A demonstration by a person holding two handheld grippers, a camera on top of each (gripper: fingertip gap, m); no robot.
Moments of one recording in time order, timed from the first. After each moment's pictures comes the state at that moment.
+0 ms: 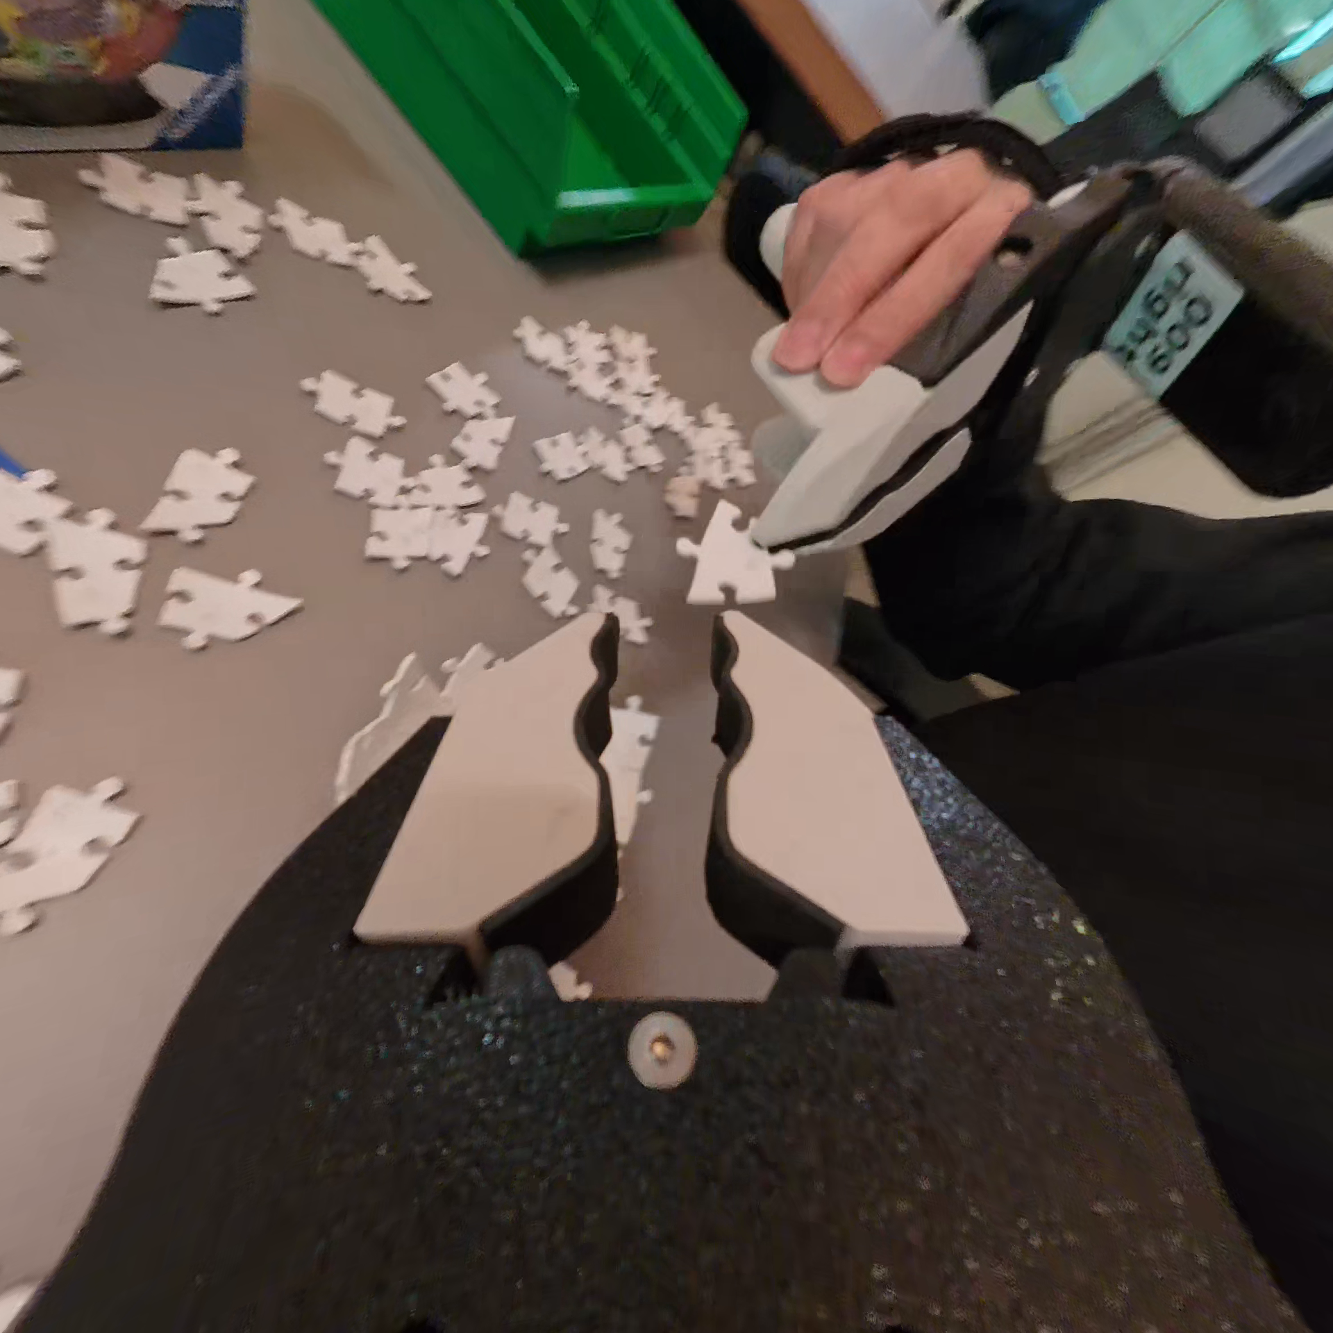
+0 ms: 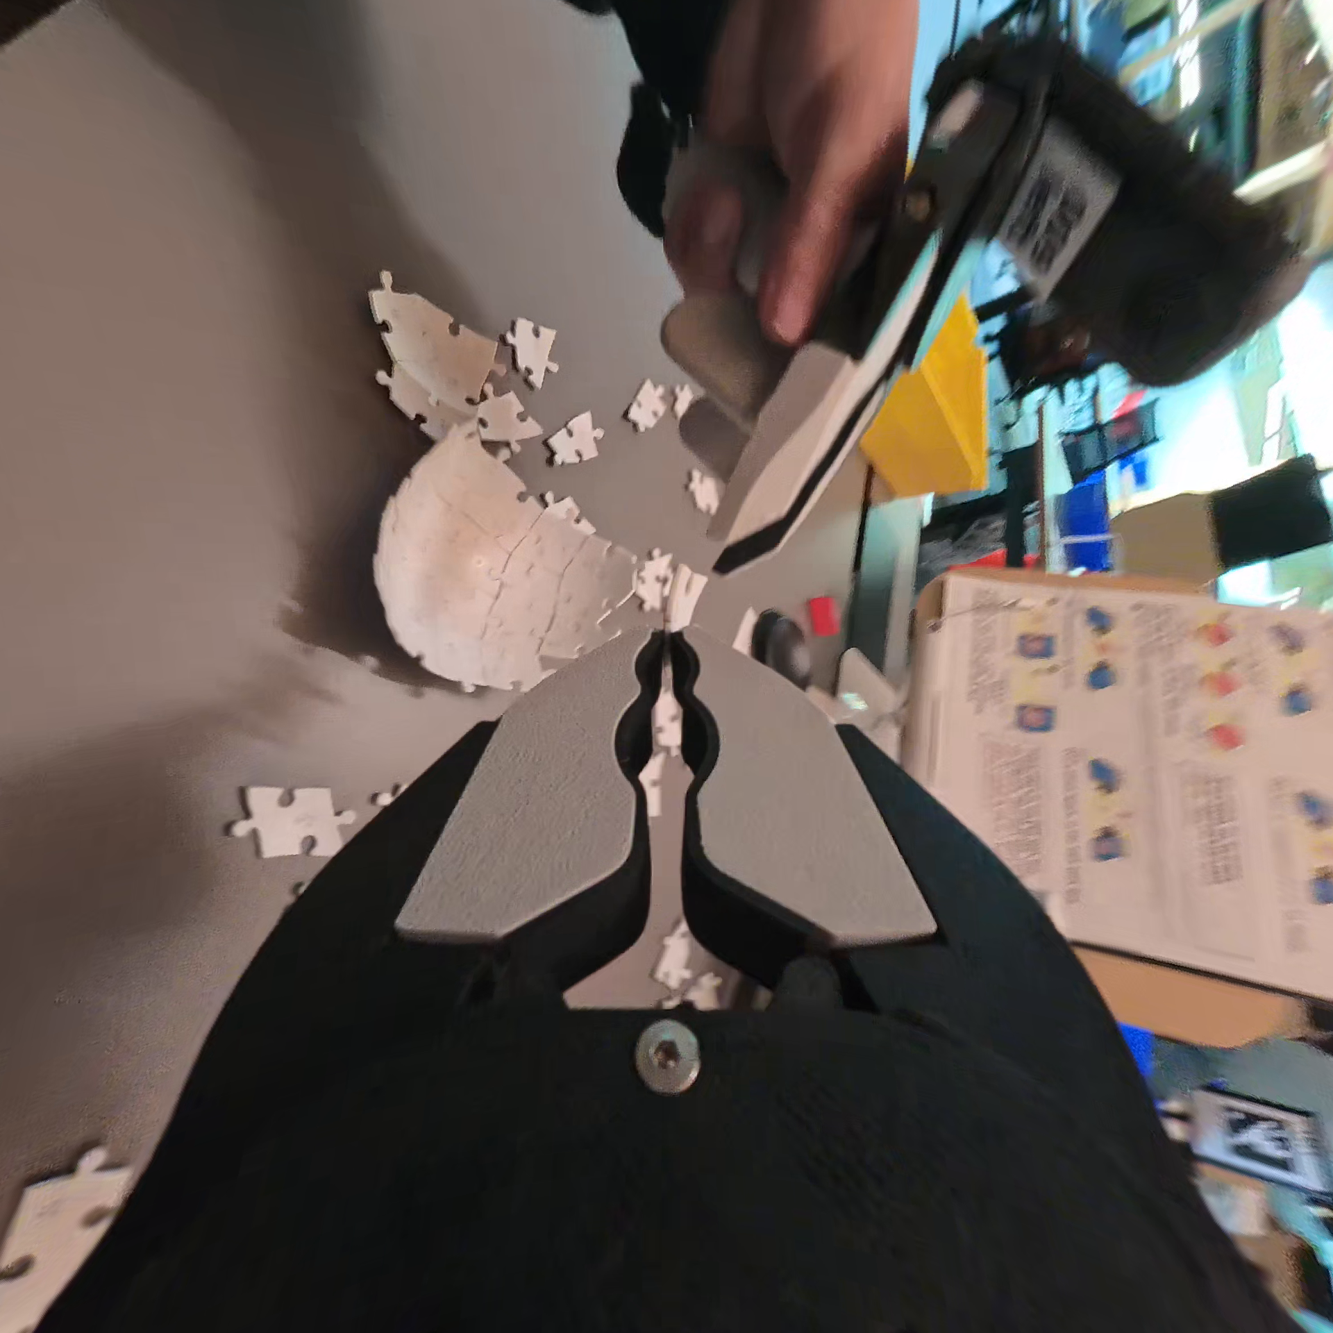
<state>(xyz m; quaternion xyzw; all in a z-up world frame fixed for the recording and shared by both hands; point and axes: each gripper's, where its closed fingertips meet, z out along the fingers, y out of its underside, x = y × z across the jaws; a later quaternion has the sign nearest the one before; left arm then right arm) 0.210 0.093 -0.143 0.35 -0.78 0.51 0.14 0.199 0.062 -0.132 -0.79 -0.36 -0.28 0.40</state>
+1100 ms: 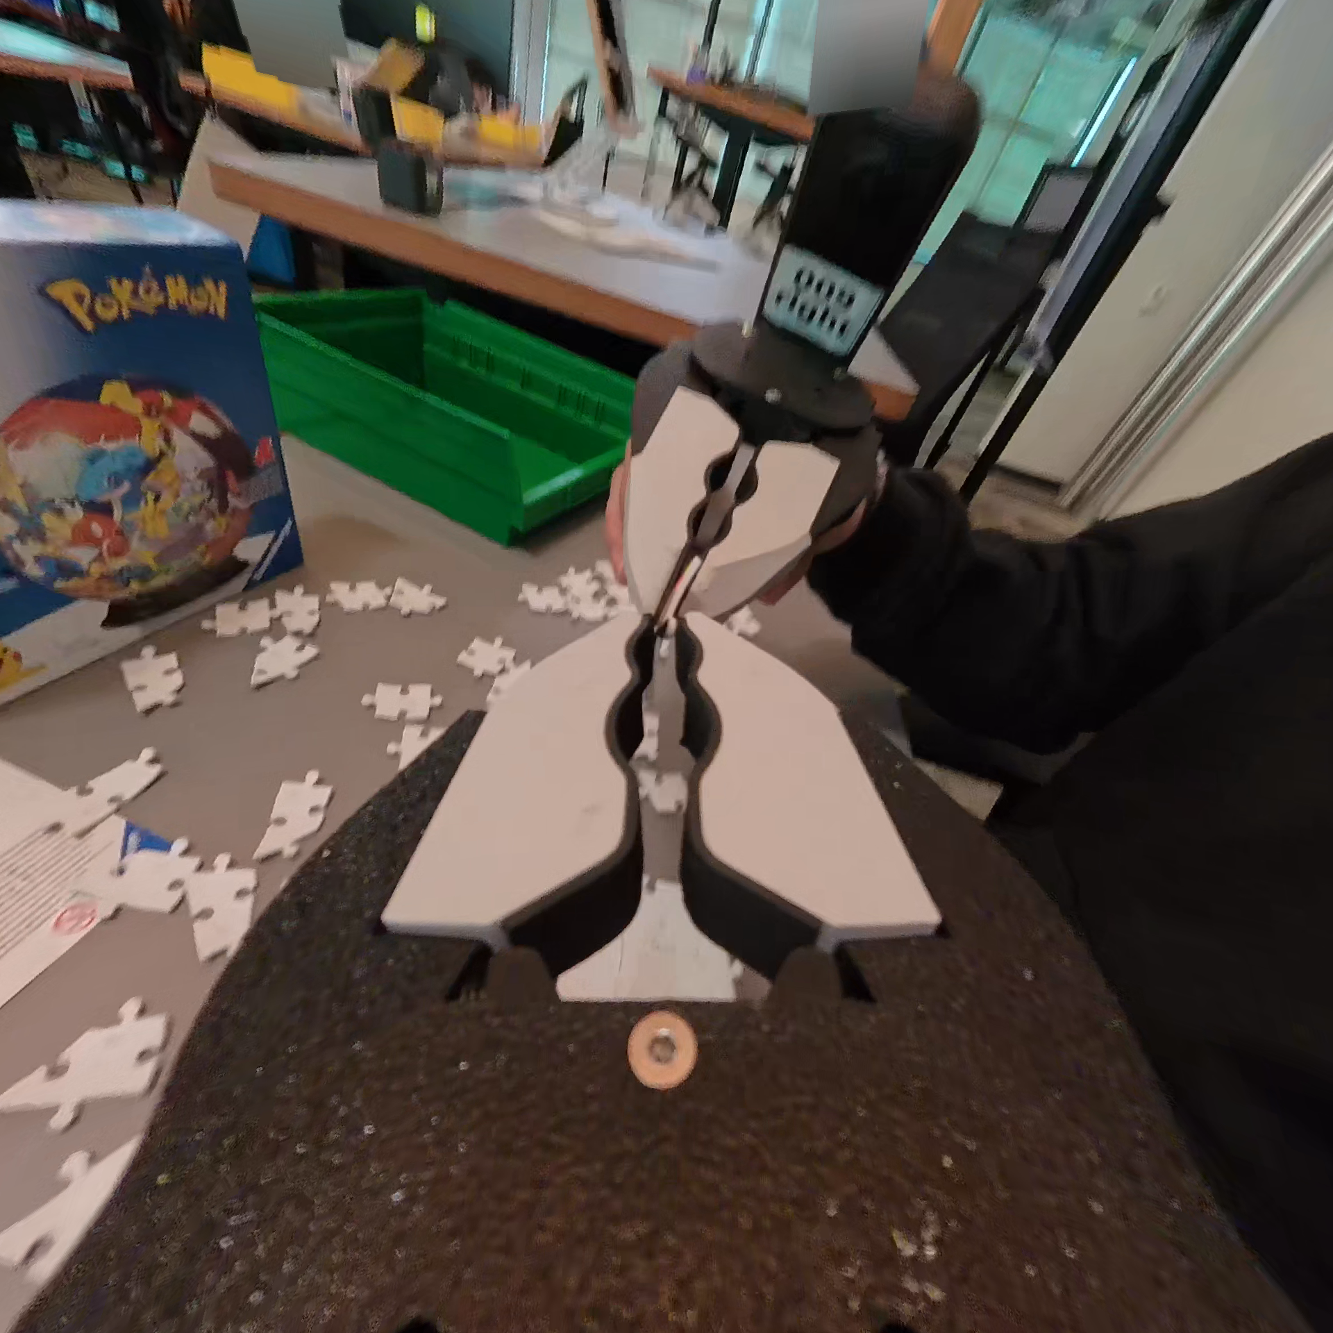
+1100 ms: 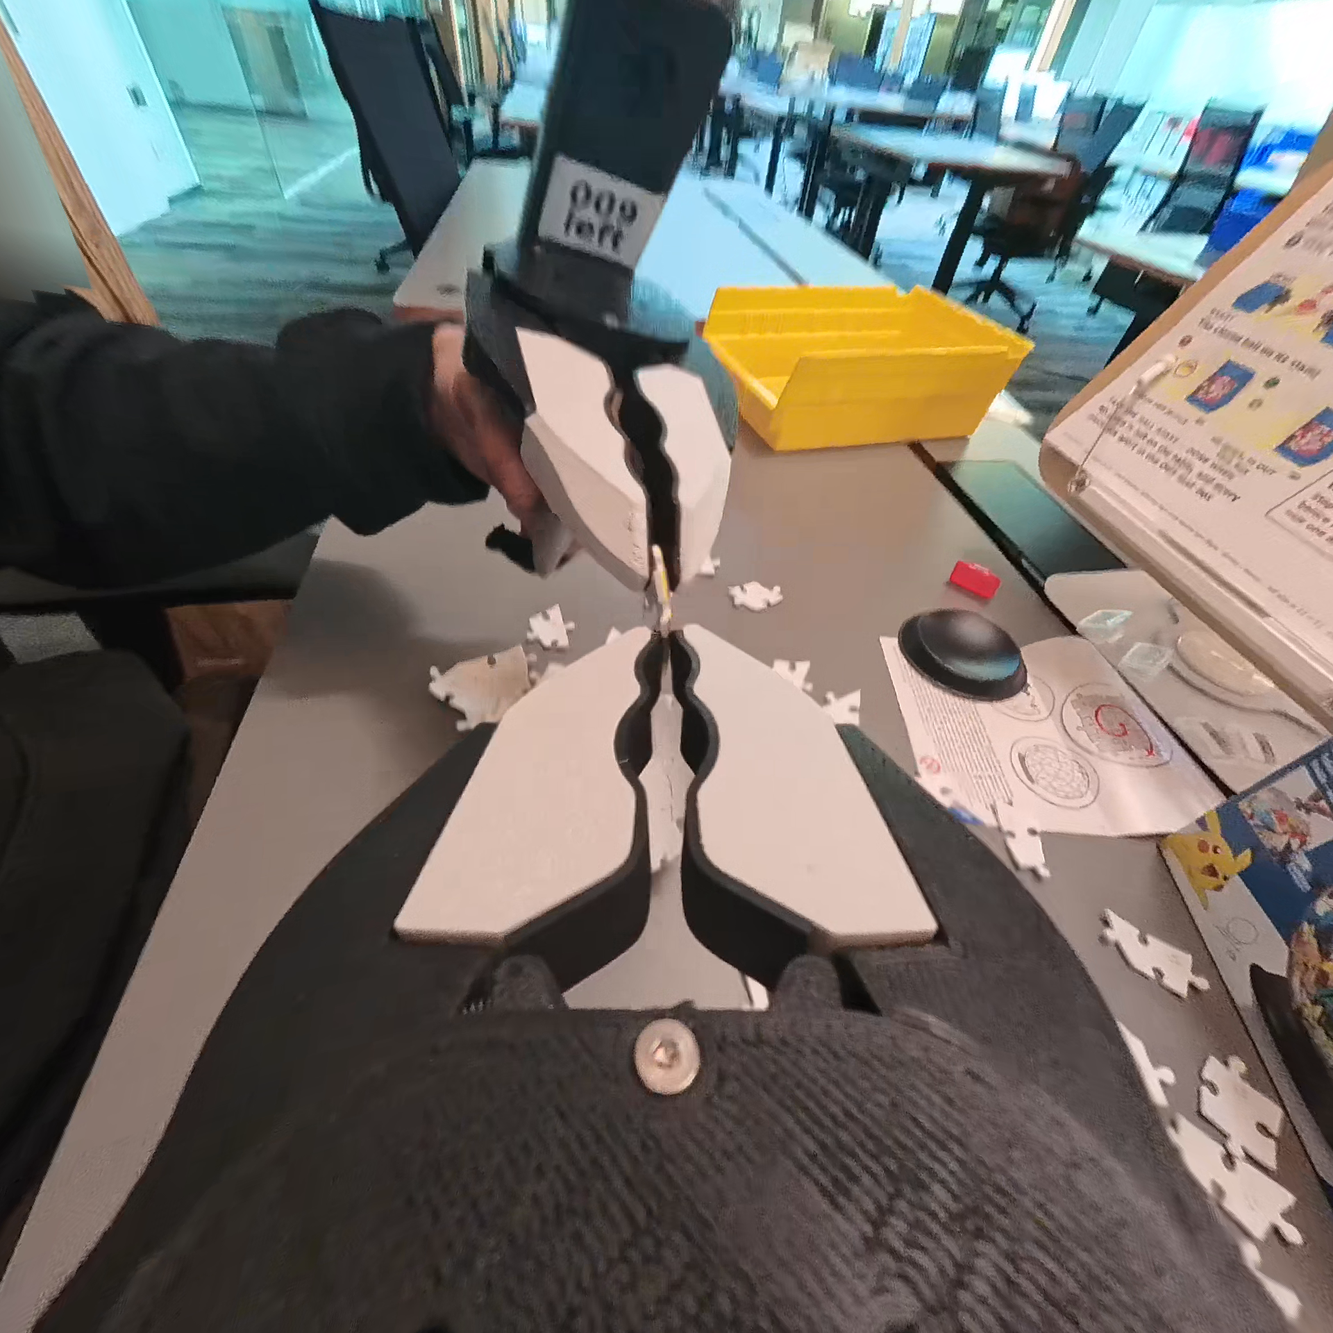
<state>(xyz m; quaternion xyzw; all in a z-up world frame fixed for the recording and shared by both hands) 0.220 0.072 -0.099 0.19 -0.73 0.65 0.00 0.222 0.074 -0.107 -0.79 -0.03 -0.03 0.61</state>
